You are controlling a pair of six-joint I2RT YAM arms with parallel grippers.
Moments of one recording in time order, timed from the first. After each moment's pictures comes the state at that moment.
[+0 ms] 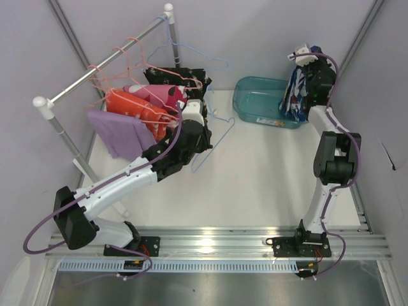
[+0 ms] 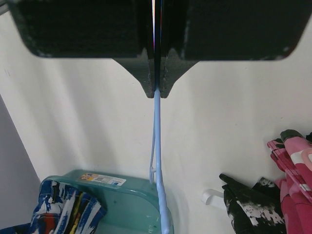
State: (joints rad) left arm -0.87 1.35 1.20 -0.24 -0.46 -0.51; right arm -0.08 2.04 1.65 0.77 -0.04 -0.86
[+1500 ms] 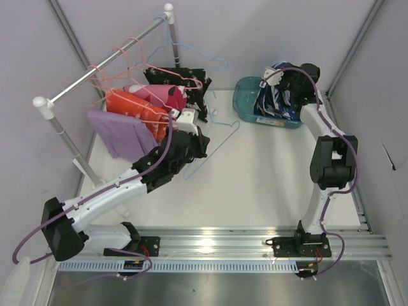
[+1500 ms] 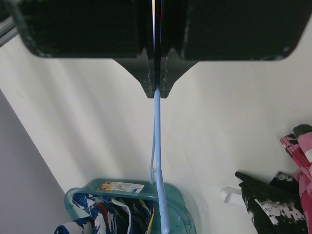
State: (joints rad) left arm -0.87 1.21 1.02 -0.11 -0.36 -0.44; right arm 0.04 1.98 1.65 0.28 -0.25 -1.37
